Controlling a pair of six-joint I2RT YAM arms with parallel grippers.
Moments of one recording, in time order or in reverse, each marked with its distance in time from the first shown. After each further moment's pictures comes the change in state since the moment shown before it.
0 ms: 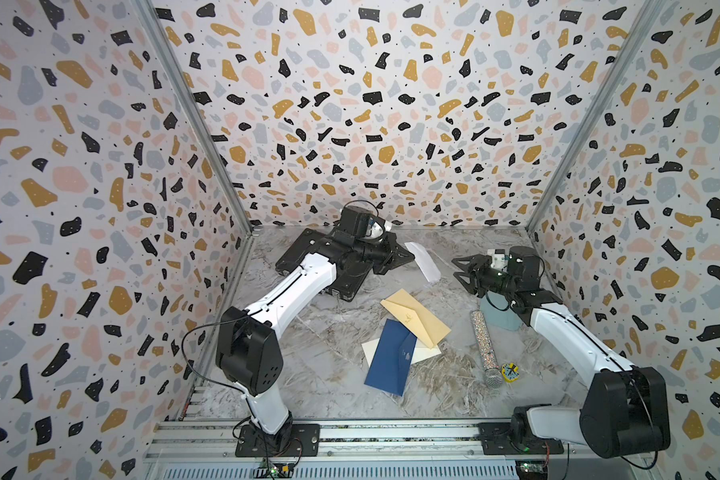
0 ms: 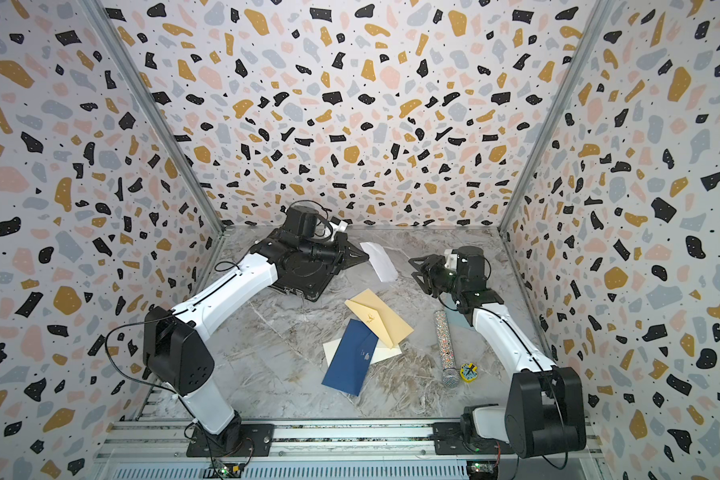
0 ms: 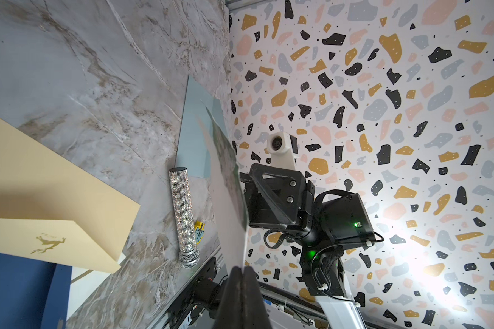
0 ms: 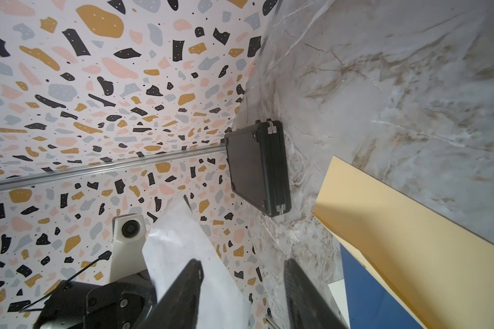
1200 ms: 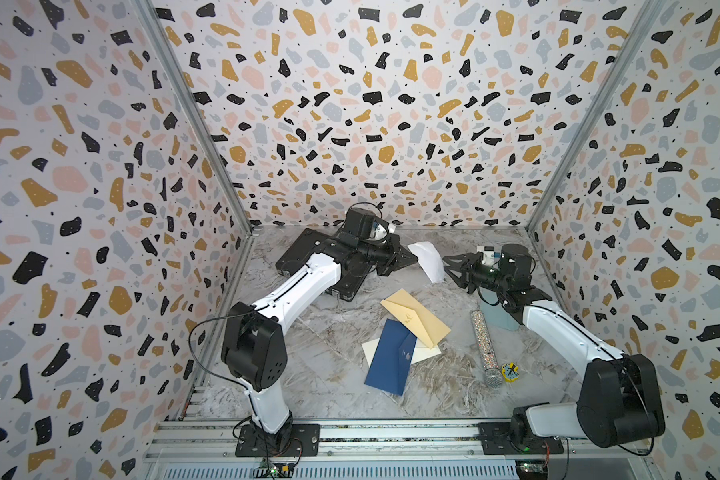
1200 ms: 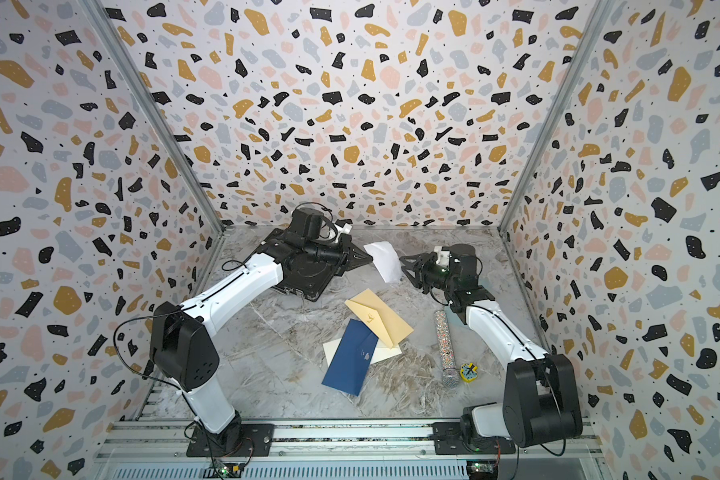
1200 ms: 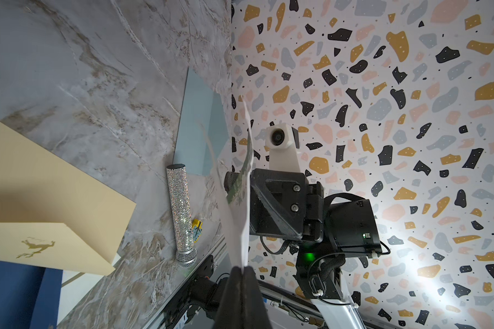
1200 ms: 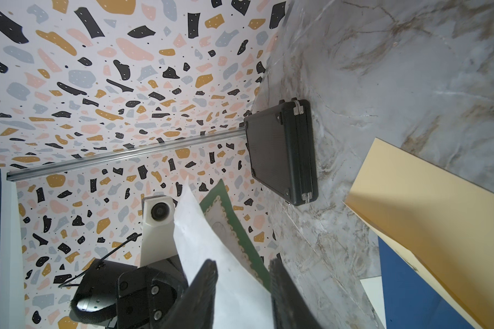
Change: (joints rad) left arm -0.014 0.035 0.001 0.022 0.015 -0.022; right arm 0.043 0.046 0.001 0.105 -0.031 0.091
